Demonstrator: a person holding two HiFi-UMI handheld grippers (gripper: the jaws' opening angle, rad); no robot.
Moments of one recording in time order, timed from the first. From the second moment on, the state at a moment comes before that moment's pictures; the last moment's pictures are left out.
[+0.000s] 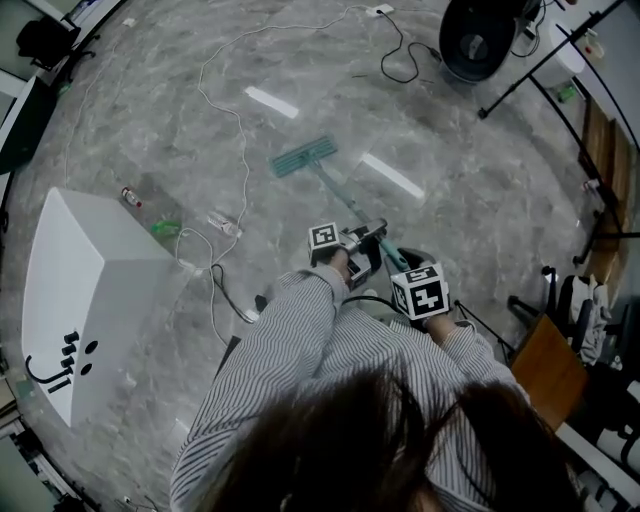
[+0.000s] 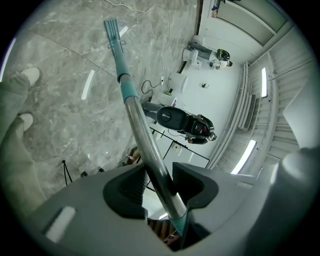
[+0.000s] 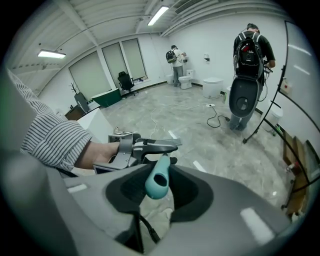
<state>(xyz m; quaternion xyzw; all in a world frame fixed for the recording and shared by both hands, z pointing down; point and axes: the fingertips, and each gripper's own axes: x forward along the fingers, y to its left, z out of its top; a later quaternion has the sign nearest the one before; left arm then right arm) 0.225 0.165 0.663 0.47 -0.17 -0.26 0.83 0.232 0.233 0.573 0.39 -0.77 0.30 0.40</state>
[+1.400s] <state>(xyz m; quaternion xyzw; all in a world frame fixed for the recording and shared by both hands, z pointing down) 0.097 0.046 0.695 0.51 -0.18 -0.16 0.82 0.100 0.118 0.589 0.36 -0.79 0.27 0.41</state>
